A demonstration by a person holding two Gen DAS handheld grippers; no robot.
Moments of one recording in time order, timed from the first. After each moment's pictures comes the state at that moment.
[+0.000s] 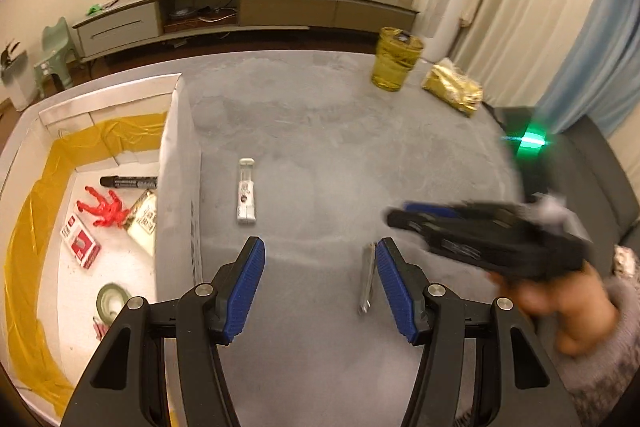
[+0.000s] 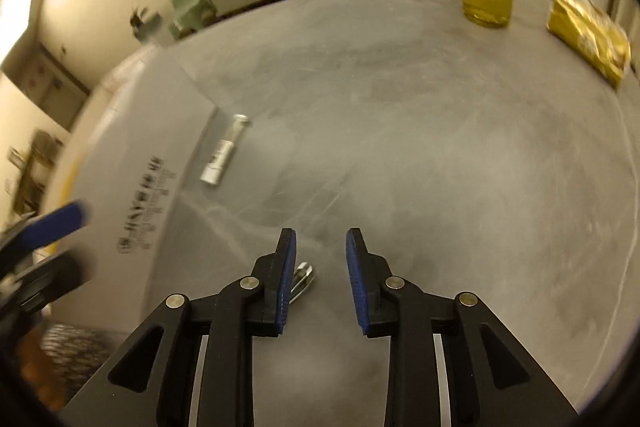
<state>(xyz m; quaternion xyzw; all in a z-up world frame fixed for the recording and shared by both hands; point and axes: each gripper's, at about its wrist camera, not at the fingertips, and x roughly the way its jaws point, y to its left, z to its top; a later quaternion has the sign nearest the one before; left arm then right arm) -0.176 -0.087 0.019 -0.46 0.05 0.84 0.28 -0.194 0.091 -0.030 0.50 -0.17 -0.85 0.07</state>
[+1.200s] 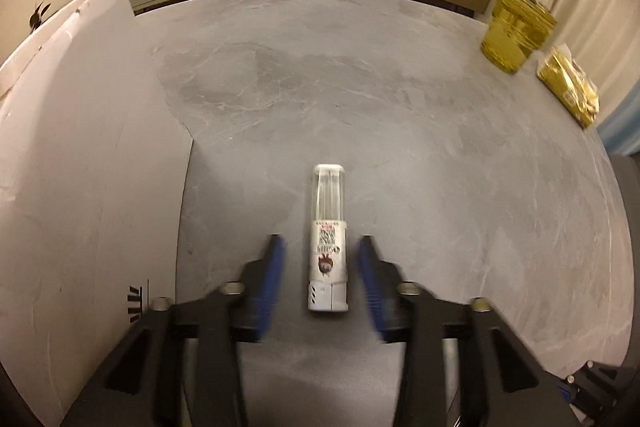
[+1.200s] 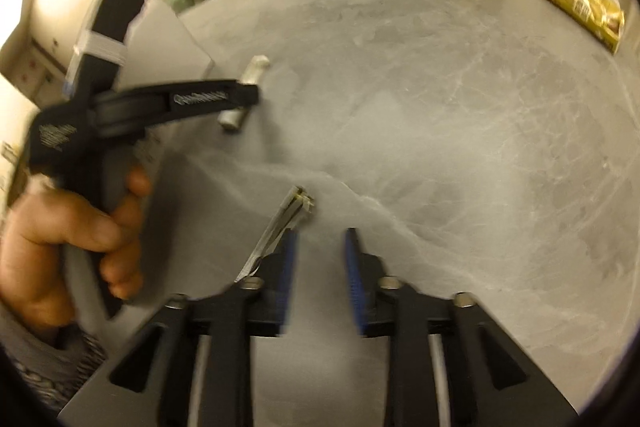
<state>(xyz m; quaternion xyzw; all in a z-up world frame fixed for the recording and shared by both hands) -0.289 -0.057 -0.089 -0.53 0.05 0.83 0.17 -0.166 0.070 -0.057 0.52 -0.16 -0.84 0.06</state>
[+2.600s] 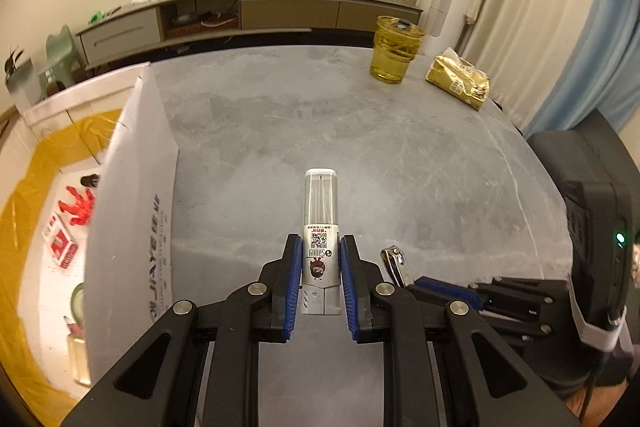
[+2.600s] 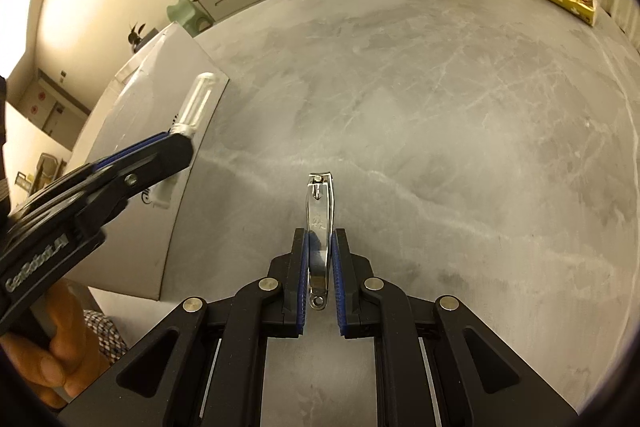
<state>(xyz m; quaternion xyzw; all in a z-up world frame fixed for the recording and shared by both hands) -0.162 -0.063 -0.007 -0.44 0.06 0.85 0.27 -0.130 0.068 -0.039 0.49 -0.20 -0.85 0.06</state>
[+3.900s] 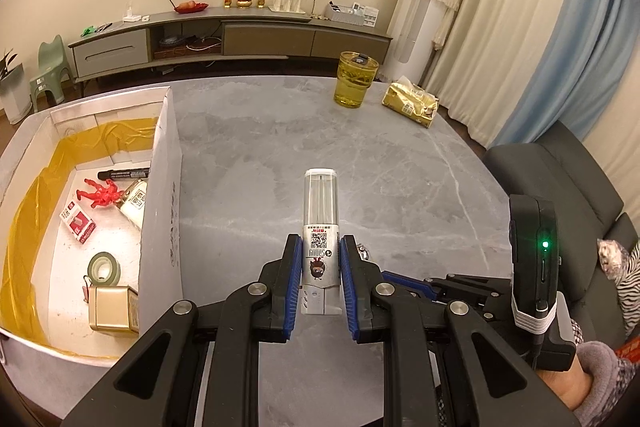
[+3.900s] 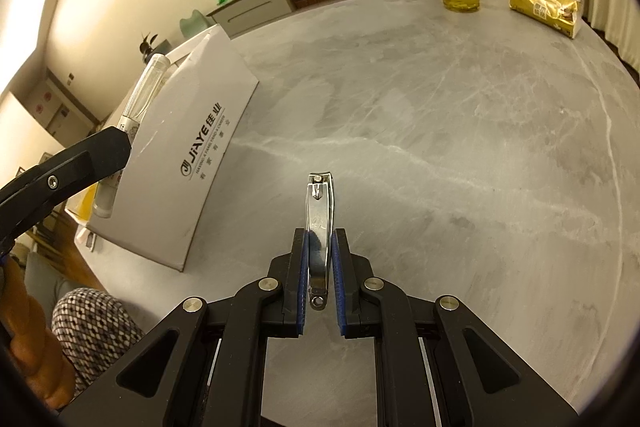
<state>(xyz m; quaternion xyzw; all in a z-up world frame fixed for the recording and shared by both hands) -0.091 -0.111 0.045 -0.40 0.02 0.86 0.32 -0.076 0.044 -0.017 0.45 -0.18 -0.87 0.06</state>
